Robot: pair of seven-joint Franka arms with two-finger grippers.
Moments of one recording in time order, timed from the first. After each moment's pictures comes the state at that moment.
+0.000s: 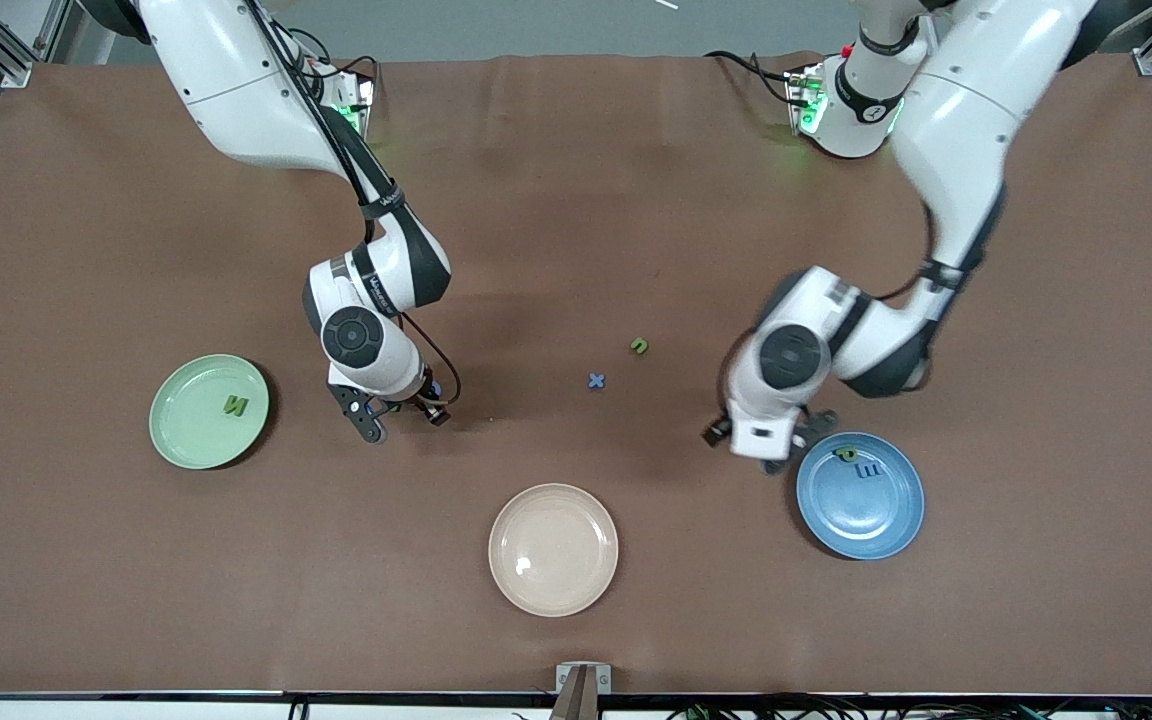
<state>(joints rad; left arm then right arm) -0.17 0.69 -0.42 -1.63 0.35 2.15 -1.40 0.46 0.60 -0.02 -1.87 0.06 2.37 1.30</state>
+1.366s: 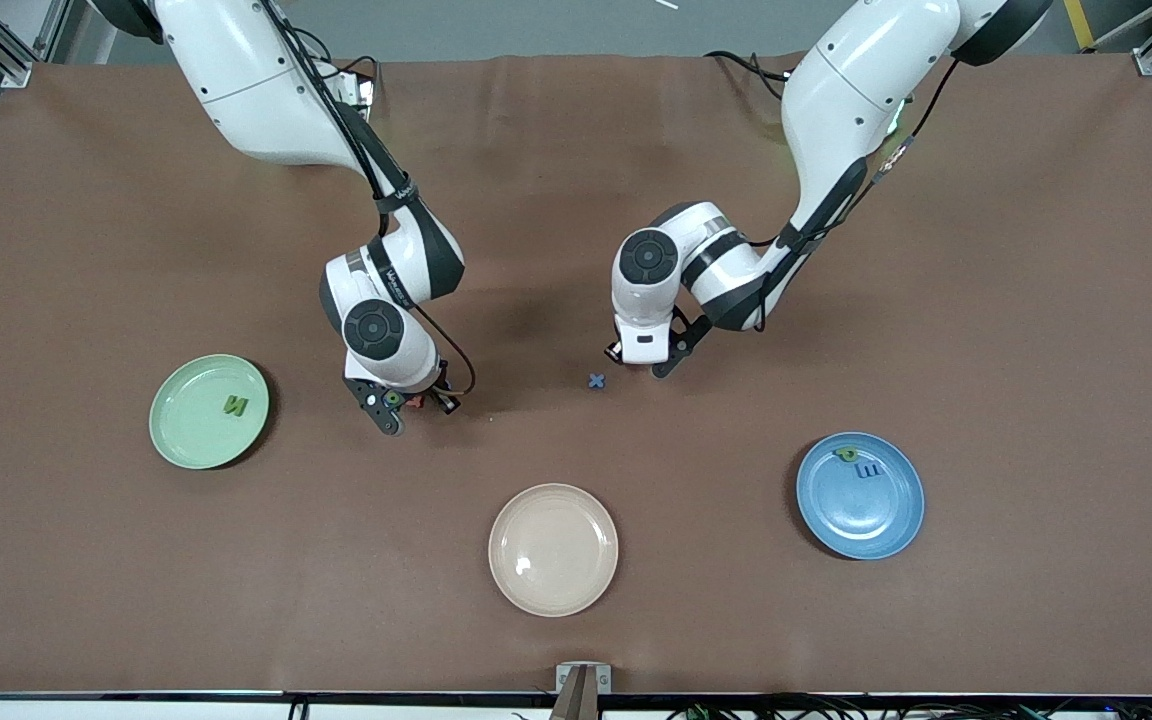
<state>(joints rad) -0.35 0.69 -0.43 -1.83 0.35 2.38 -1.77 0.49 0.59 -0.03 -1.84 0.05 2.32 1.29</state>
